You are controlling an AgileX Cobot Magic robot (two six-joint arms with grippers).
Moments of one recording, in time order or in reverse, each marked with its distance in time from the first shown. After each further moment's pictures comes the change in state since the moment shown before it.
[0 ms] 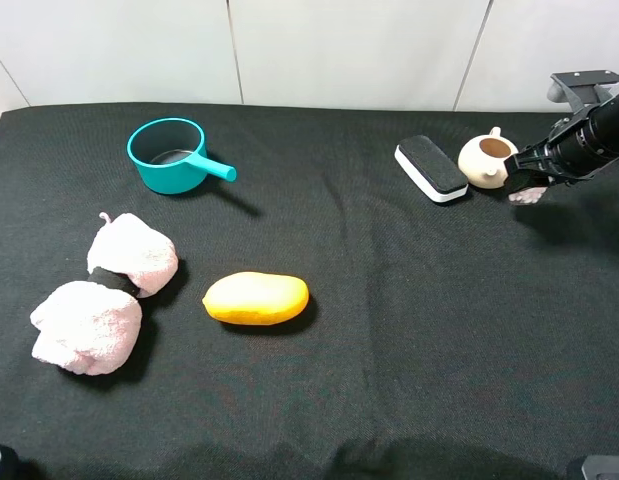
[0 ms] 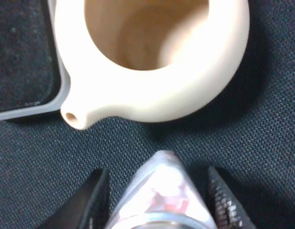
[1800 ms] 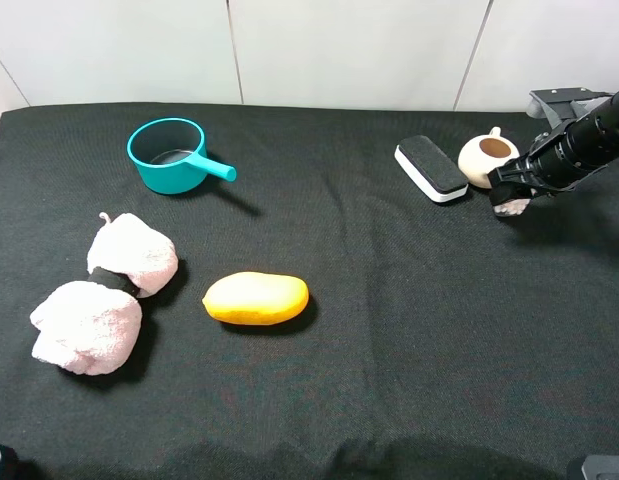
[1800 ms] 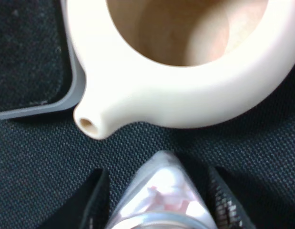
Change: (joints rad) left arm 0.000 0.000 0.000 0.000 0.000 0.000; right arm 0.035 0.064 0.000 0.019 -0.028 -0.008
